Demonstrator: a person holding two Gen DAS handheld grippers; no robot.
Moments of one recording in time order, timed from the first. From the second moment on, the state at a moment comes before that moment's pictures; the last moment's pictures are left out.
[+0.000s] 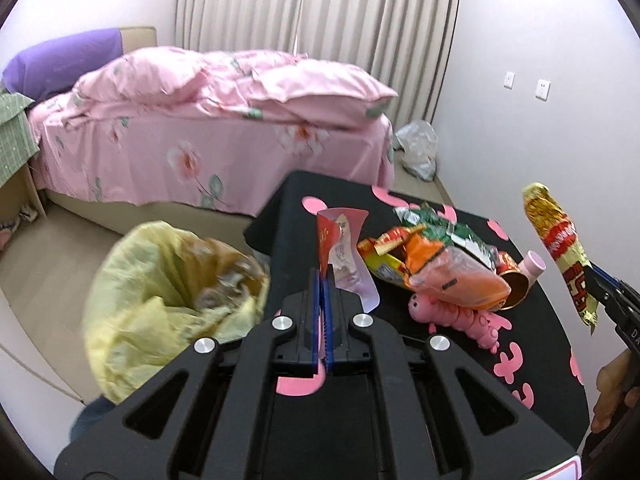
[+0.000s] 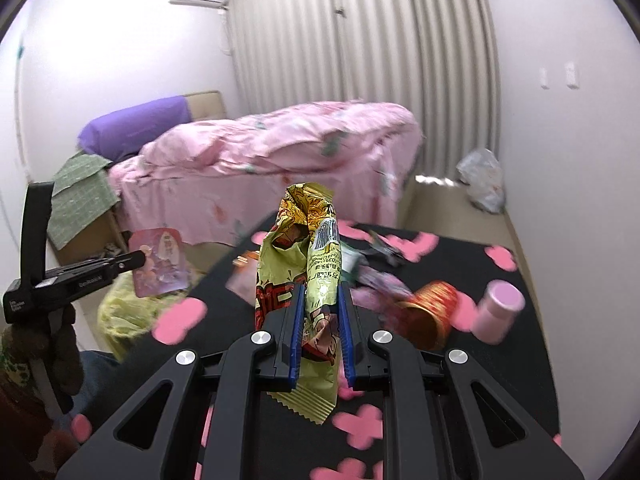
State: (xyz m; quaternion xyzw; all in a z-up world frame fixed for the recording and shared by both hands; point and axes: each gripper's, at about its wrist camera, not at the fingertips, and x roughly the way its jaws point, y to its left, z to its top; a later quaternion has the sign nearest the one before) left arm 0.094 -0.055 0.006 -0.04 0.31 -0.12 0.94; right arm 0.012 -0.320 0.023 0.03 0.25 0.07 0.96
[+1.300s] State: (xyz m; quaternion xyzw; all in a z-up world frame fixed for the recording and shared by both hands) left arm 0.163 0.124 -0.107 -0.05 0.44 0.00 0.90; right arm 0.190 -0.058 -0.055 -0.08 0.42 0.29 0.85
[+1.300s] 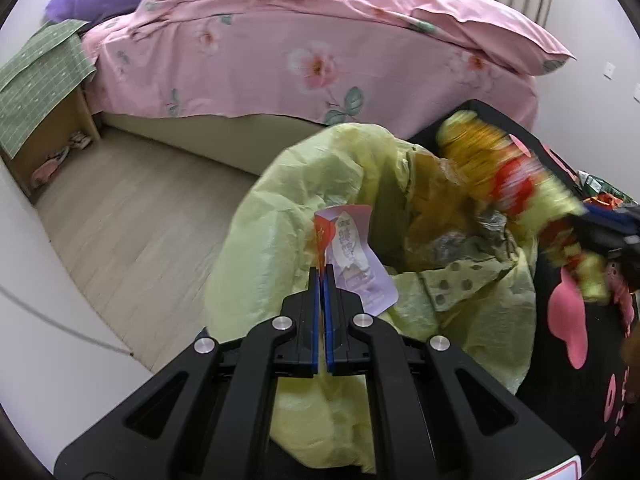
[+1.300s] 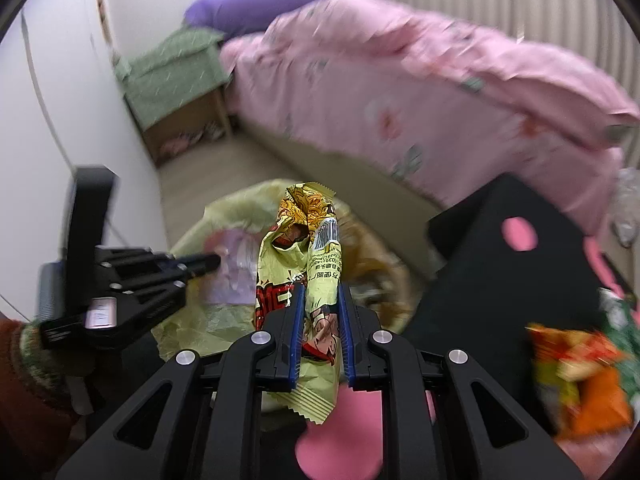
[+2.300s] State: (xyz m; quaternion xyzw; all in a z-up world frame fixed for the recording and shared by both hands) left arm 0.134 0.149 -0.059 -0.16 0.37 -0.01 0.92; right arm 0.207 -0.062 -0.072 -0.04 0.45 0.30 0.84
